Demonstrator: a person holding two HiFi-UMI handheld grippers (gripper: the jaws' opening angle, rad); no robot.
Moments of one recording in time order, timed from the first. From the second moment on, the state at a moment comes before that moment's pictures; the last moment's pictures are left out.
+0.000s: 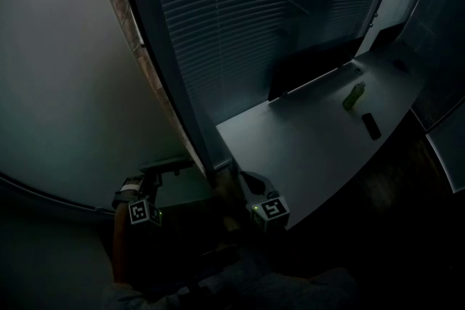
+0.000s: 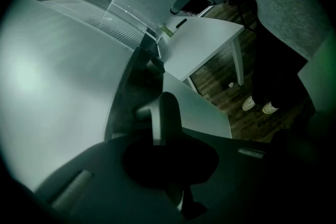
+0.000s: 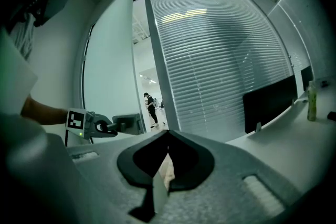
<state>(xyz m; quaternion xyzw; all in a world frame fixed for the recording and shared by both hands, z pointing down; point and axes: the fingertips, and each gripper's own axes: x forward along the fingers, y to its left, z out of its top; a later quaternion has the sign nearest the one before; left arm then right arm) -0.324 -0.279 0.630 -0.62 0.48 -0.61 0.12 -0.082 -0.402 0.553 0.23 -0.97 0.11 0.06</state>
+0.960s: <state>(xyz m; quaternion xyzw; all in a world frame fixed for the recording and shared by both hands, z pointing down) -0.274 -0.203 0.637 -0.64 0.45 -0.61 0.16 0.012 -0.281 0.562 0.32 -0.94 0.12 0.04</state>
